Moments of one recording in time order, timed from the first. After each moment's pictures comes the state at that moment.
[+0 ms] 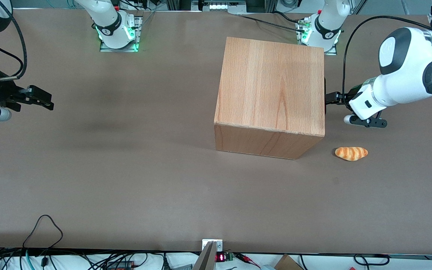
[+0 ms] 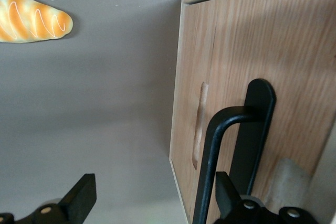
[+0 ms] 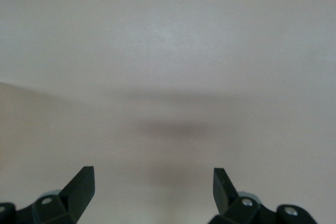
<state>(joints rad) 0.00 0.06 -0.09 -1.99 -0.19 1.79 0.03</state>
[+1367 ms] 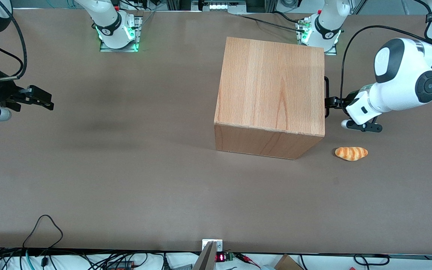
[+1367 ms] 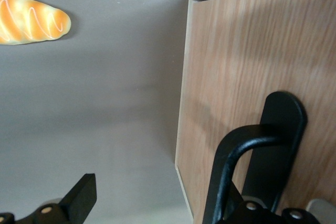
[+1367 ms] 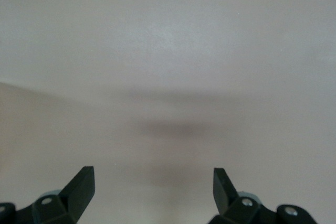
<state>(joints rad) 0.02 0.10 -0.09 -2.01 -0.19 1.83 0.07</state>
